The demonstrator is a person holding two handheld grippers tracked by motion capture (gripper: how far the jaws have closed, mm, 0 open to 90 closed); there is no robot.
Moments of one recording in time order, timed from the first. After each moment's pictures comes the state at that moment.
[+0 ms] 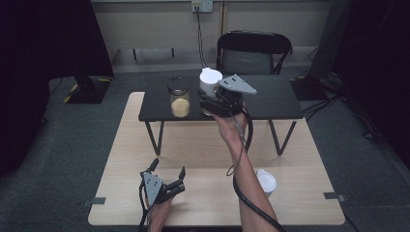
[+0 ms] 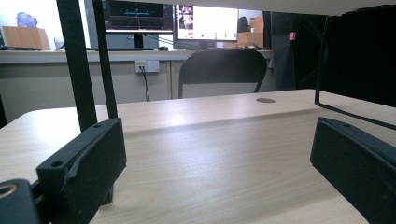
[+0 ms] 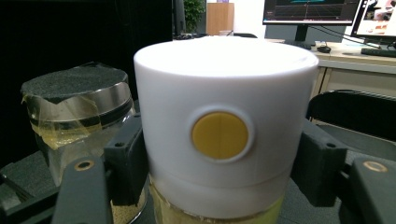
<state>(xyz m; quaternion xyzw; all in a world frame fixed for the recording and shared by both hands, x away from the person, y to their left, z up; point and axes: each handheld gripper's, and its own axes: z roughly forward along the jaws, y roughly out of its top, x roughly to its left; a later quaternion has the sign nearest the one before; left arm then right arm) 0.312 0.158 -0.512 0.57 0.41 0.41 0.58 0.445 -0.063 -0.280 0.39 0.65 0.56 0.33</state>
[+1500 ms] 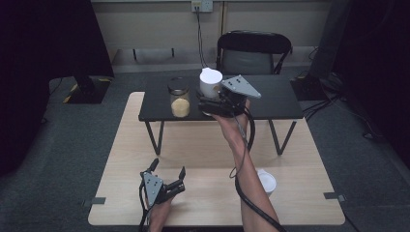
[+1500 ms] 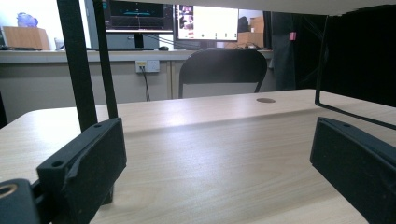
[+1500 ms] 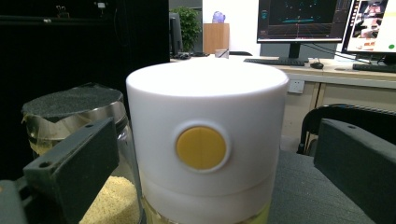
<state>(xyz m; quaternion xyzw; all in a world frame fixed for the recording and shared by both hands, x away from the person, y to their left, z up) 0.312 0.157 -0.512 0.57 0.41 0.41 0.58 0.443 -0.069 -0.281 0.39 0.62 0.59 0.34</state>
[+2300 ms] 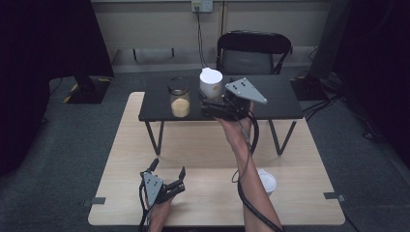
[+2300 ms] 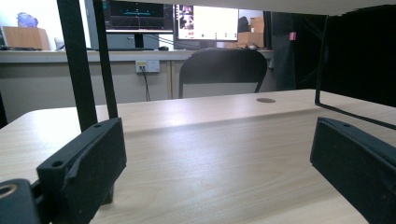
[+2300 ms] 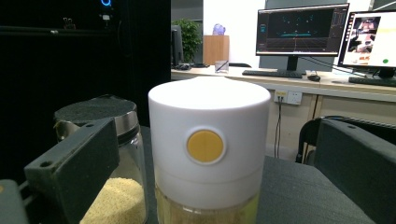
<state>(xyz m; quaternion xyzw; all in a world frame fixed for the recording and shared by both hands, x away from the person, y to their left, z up) 0.312 0.157 -0.512 0.57 0.41 0.41 0.58 0.425 -0.077 -0.275 0.37 0.61 0.60 0.36</state>
